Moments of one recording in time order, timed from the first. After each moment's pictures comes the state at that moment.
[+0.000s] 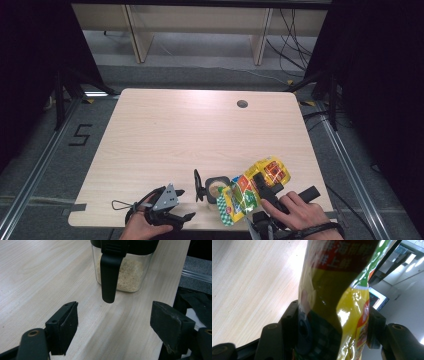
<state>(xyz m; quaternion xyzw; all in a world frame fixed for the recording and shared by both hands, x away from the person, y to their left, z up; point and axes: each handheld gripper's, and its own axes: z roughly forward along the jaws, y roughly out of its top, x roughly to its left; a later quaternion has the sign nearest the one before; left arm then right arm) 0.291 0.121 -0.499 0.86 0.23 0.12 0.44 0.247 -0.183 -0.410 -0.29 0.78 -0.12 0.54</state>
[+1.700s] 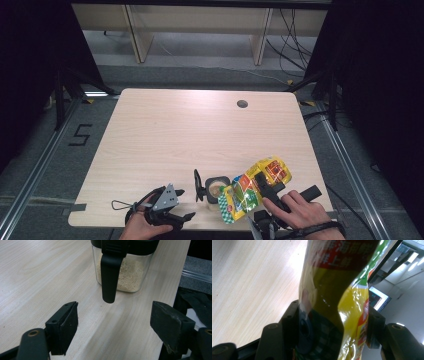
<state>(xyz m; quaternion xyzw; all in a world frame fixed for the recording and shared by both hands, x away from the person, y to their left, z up) 0.290 0.121 -0.499 0.86 0.23 0.12 0.44 0.251 -0.184 -0.408 -0.30 0.78 -0.12 0.53</state>
